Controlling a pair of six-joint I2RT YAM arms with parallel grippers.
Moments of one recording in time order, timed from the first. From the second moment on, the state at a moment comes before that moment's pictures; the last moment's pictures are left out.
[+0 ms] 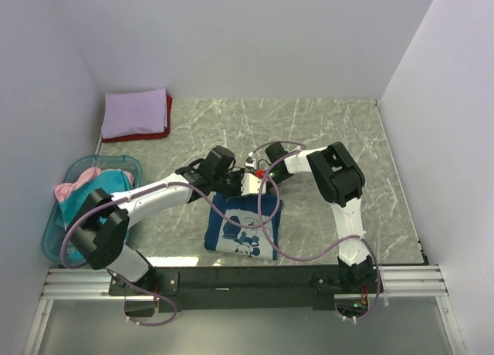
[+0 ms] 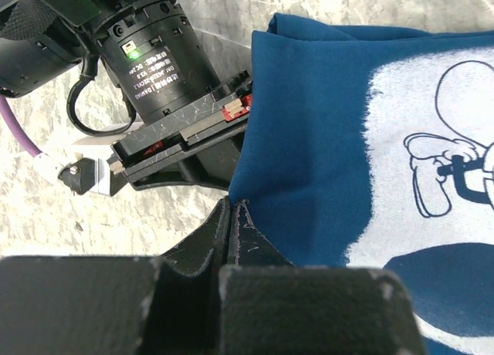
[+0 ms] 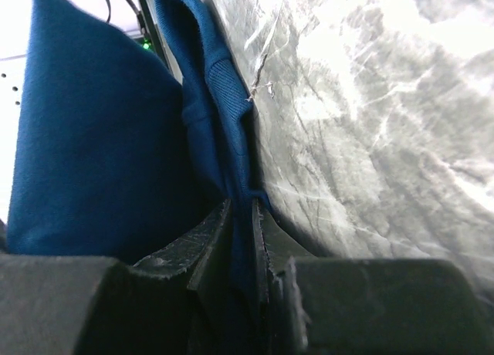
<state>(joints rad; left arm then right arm) -0.74 1.51 0.97 -0.21 0.39 0.80 0.47 2.22 1.27 -0.38 -1.16 0.22</state>
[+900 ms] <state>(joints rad) -0.66 1.49 0.95 -0.23 0.43 0.79 0.44 2.12 1.50 -0.70 -0.66 -0.07</state>
